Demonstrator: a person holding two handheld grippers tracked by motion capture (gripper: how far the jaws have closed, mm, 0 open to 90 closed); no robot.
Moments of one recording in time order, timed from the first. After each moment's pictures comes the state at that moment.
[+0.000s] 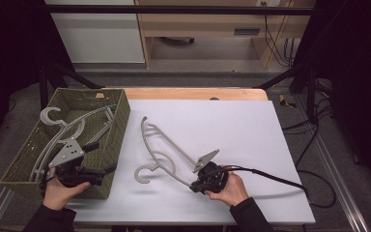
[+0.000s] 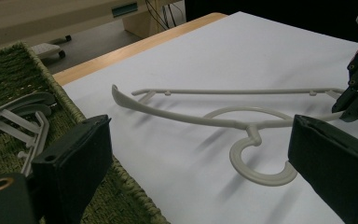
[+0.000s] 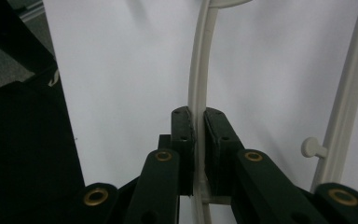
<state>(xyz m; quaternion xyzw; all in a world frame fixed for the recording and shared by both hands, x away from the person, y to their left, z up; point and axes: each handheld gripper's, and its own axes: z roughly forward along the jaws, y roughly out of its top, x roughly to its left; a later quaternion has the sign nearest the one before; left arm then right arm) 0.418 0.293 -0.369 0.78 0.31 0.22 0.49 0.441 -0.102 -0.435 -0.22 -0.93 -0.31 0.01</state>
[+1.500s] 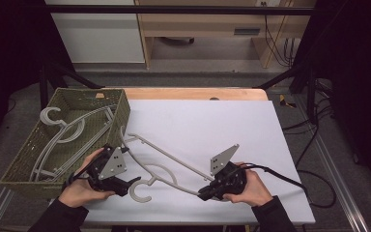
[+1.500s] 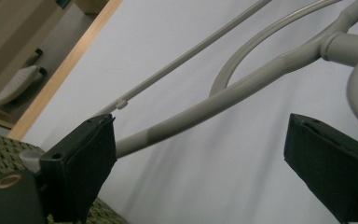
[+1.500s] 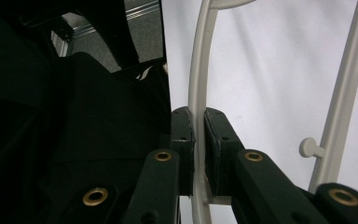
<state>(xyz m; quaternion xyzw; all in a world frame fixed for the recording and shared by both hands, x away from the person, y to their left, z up) 0.414 0.214 -0.369 0.90 0.12 0.27 0.33 0.421 -0.136 -0.383 -0.10 -0.92 -0.36 0.09</state>
